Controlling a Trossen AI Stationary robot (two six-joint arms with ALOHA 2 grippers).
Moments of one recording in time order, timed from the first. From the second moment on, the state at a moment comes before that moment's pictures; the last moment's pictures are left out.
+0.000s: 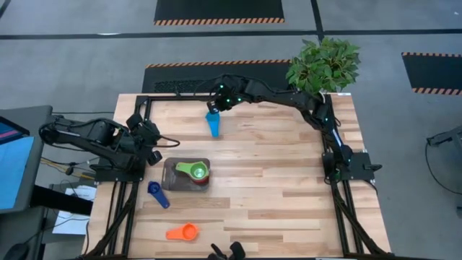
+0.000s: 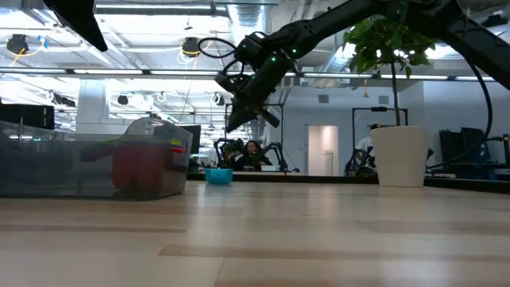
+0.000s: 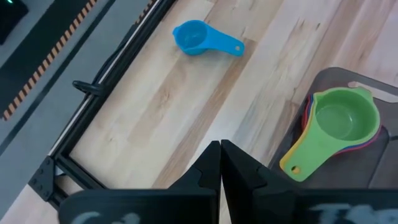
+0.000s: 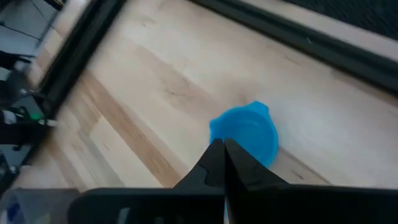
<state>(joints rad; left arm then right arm) -0.25 0.87 1.07 -1.37 -0.59 -0.62 -0.45 2.23 1.98 -0.56 -0.12 0.60</state>
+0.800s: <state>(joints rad) -0.25 0.87 1.07 -1.34 -0.59 -0.63 -0.41 2.33 2.02 -0.56 -0.13 0.70</state>
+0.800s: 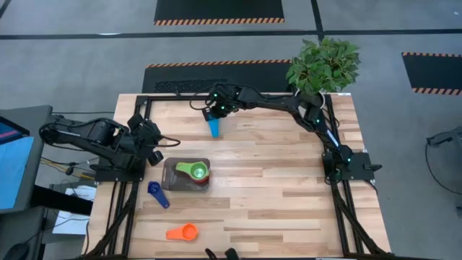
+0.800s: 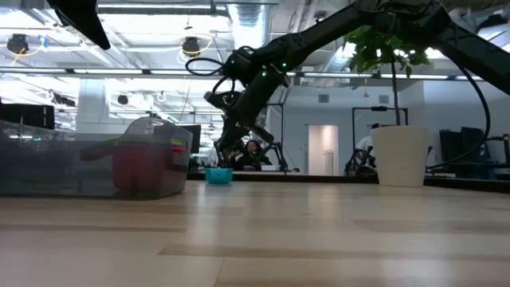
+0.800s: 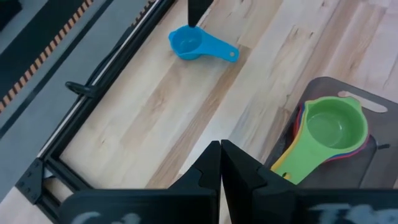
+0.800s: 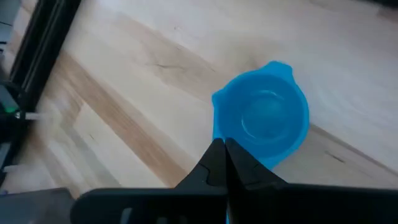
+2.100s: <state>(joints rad) -0.25 0.87 1.07 -1.33 -0.62 -0.58 -0.09 1.99 2.30 -0.44 -0.47 0.29</state>
